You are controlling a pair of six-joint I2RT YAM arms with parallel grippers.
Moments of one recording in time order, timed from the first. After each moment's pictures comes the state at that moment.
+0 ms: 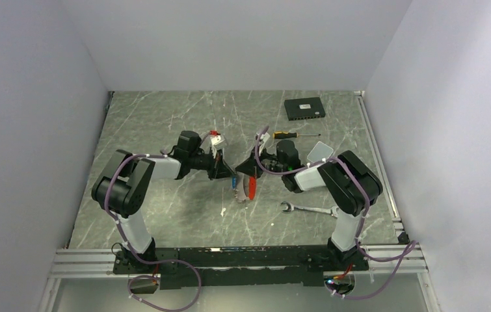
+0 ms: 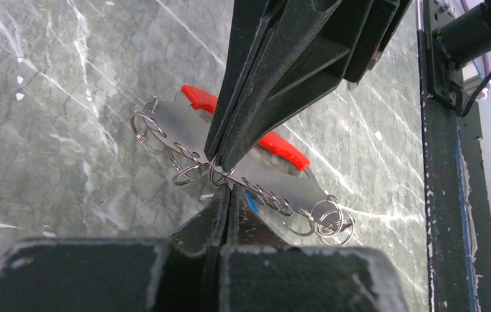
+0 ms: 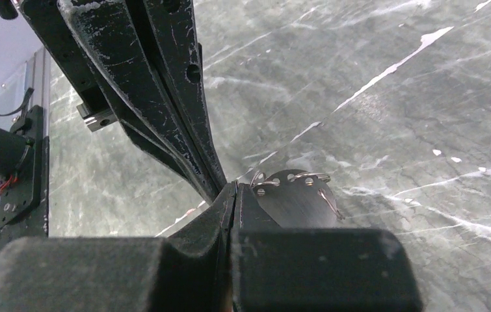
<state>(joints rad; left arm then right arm) -0.39 1.78 0.80 0.33 1.01 0.12 0.54 1.82 0.69 0.85 -0.69 0.29</state>
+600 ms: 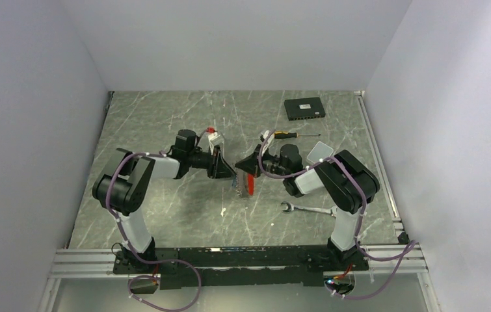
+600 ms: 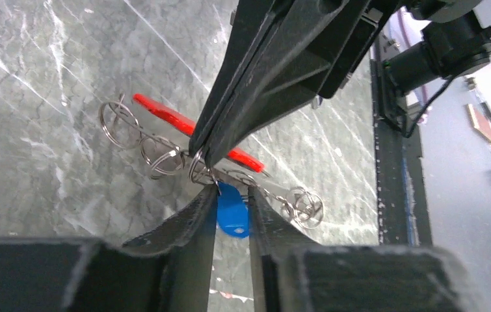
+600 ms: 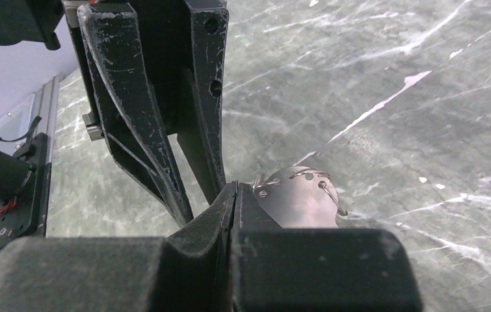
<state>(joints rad) -0.37 1.80 0.79 0.44 1.09 -0.07 0.55 1.85 0.63 1.11 -0.64 0.36</state>
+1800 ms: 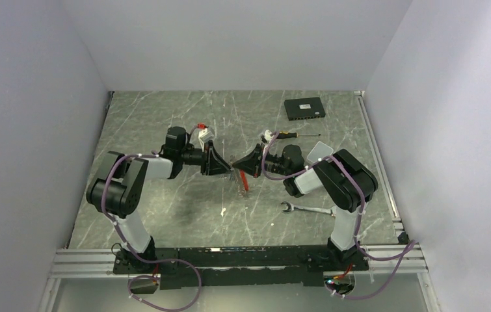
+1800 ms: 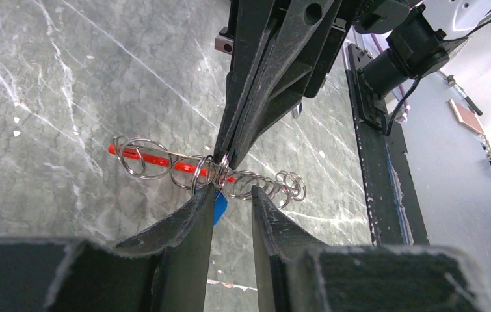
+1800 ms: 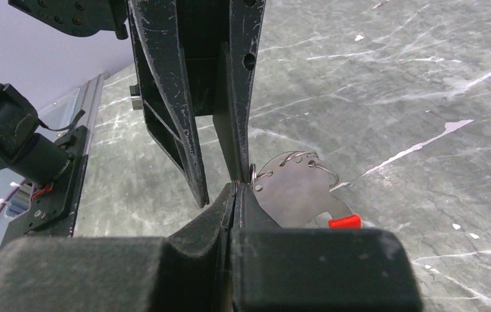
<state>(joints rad) -0.29 1.75 0.76 0.56 1.23 -0.09 0.54 1.87 0.63 1.27 -0.76 0.40</state>
